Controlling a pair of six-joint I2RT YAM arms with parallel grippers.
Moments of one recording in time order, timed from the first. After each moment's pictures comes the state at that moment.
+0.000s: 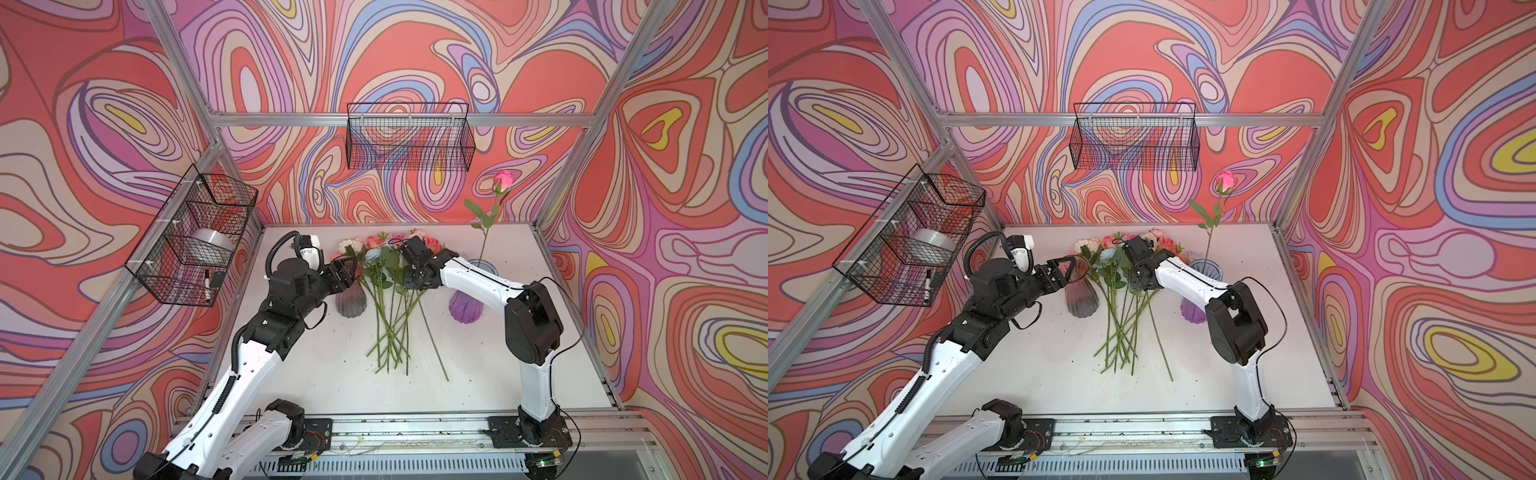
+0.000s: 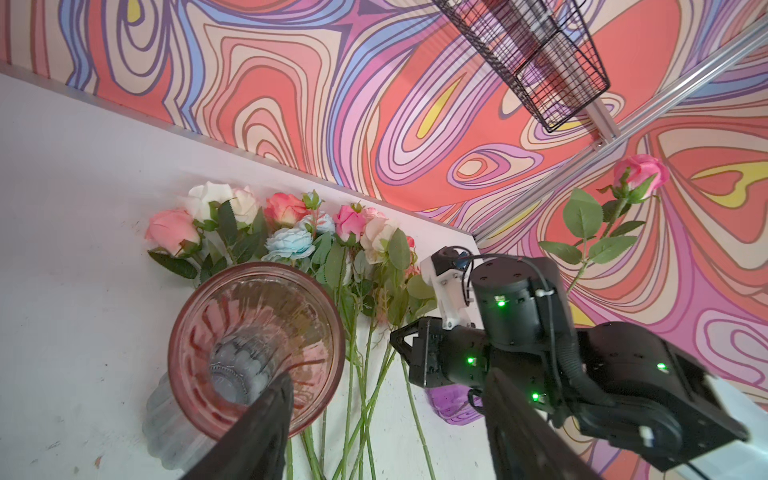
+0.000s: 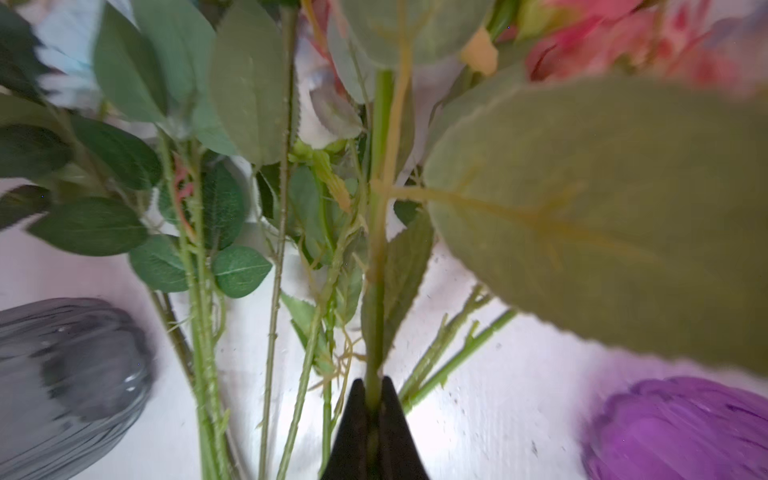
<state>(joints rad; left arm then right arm) -0.33 0.95 0.92 -0.23 0.14 -0.65 0.64 2.00 1.69 -0.77 0.20 0.62</state>
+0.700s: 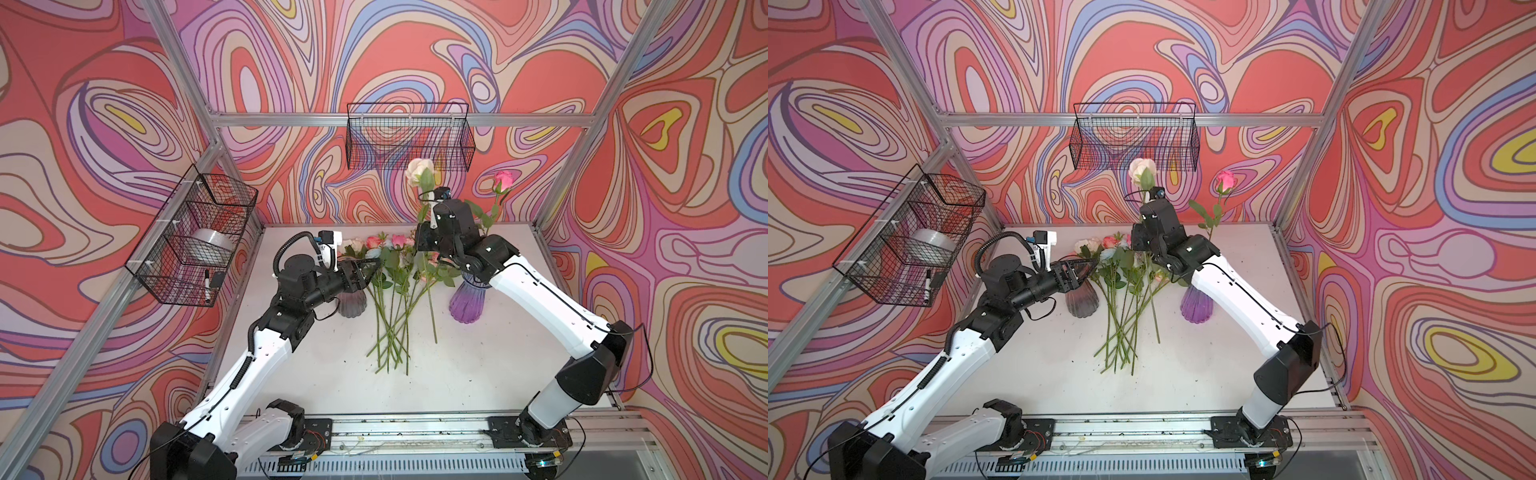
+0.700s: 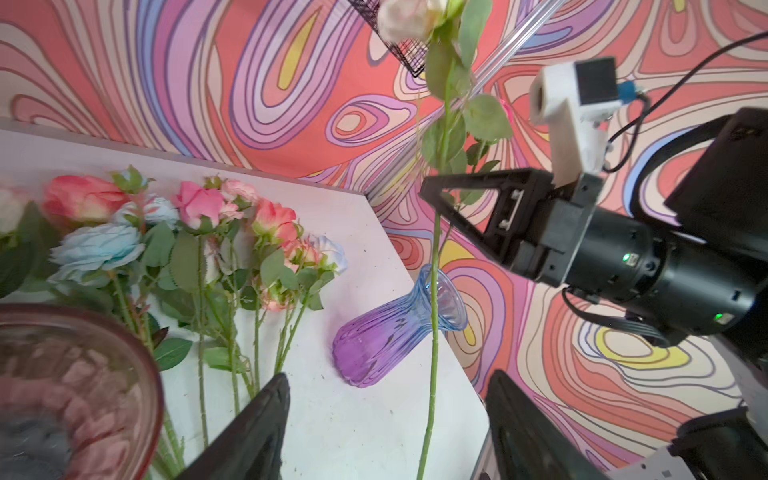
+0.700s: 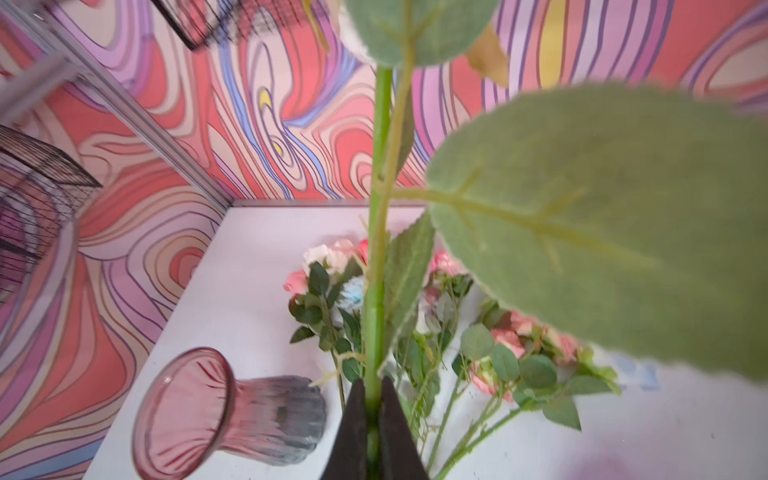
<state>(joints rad) -0.33 1.06 0.86 0.08 0.54 -0.71 0.67 1.65 1.79 -0.57 0.24 0.44</state>
